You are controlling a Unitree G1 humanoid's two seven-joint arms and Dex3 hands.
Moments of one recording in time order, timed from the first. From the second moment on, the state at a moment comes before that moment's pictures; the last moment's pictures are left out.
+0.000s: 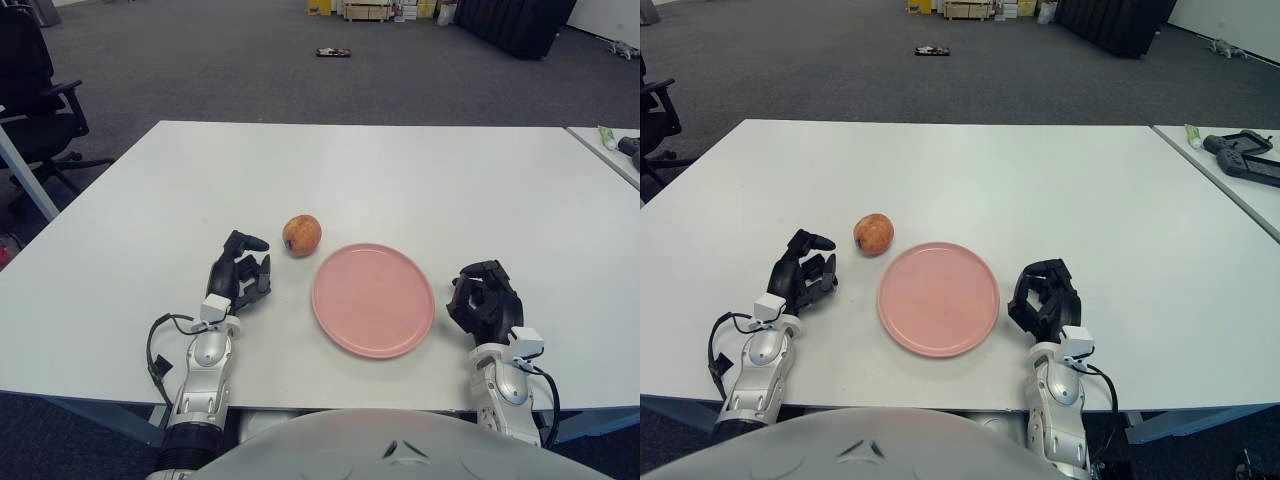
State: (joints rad) left arm 0.20 0.04 0.03 0.16 0.10 -0.35 0.07; right arm 0.41 0.12 -0.09 -0.13 0.11 -0.18 -0.11
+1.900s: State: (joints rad) left arm -0.07 0.23 -0.25 0.32 0.73 -0.25 0.34; right arm 0.42 0.12 -0.09 -0.12 0.11 -0.19 -0.10
